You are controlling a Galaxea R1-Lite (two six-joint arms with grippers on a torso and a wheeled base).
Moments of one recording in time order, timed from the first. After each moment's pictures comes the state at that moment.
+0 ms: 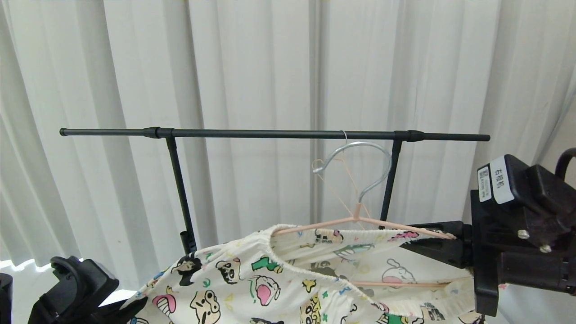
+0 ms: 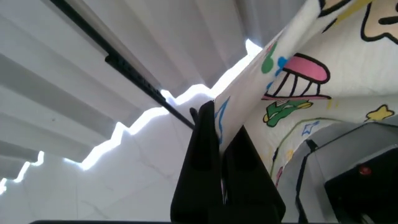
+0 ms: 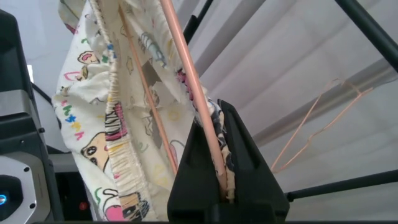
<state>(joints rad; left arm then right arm) -0.12 1.09 -0.13 -0.36 -0.17 0.47 0.83 1.28 -0.77 -0.17 0.25 -0.37</state>
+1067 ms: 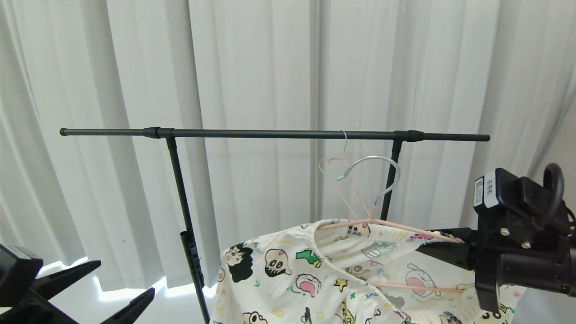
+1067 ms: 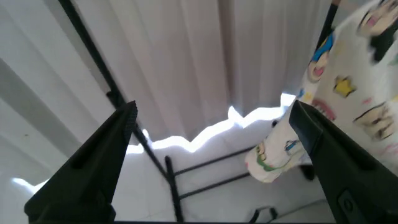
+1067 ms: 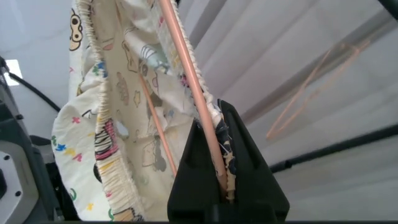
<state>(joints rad) -0.15 0.87 -0.18 -0.36 -0.18 0.17 0.71 1.27 -0.70 -0.17 0.25 -0.36</state>
